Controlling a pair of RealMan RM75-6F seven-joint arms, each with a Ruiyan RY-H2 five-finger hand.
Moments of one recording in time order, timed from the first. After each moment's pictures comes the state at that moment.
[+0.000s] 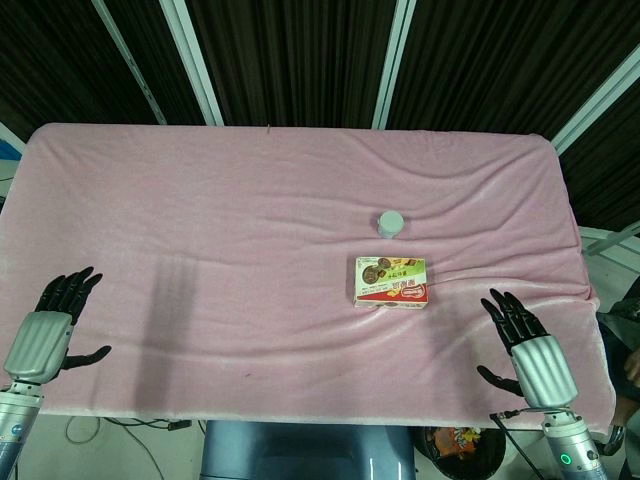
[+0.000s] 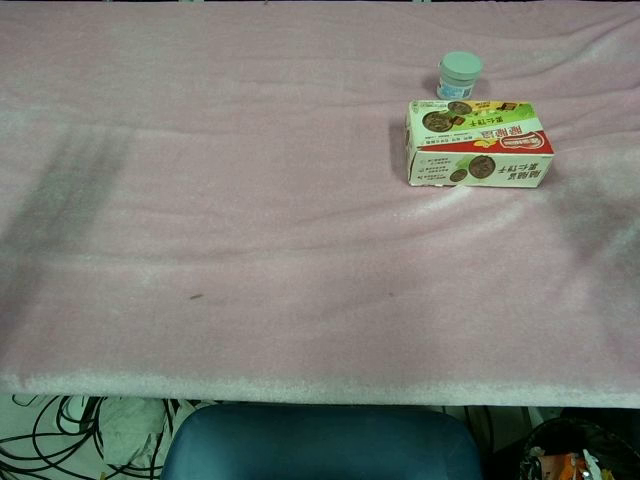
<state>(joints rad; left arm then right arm) -0.17 -1.14 -0.01 -1.67 1.53 1.40 0.00 0.12 -1.30 0.00 -1.49 -1.75 1.60 0.02</state>
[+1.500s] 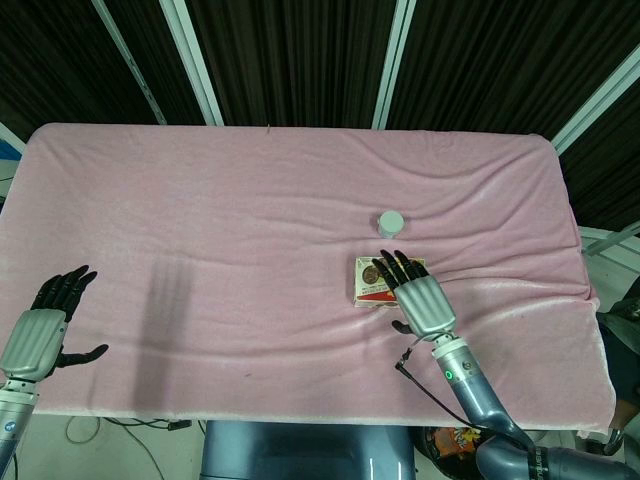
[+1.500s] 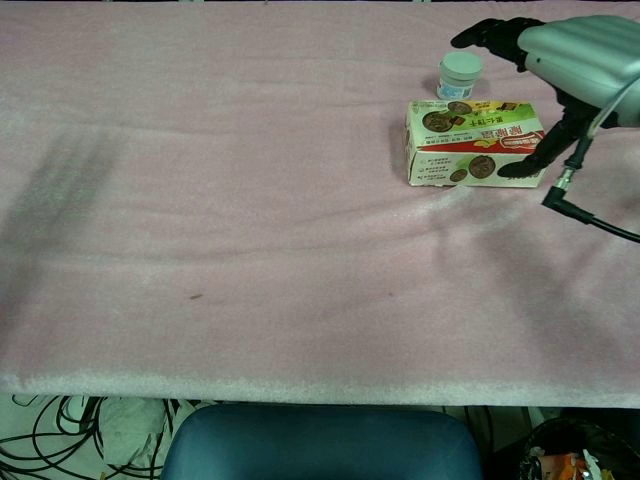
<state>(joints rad) -0.18 -1.10 -0.02 -1.70 1.50 1.36 -0.06 0.51 -1.53 0.23 -1.60 -1.33 1.07 -0.53</state>
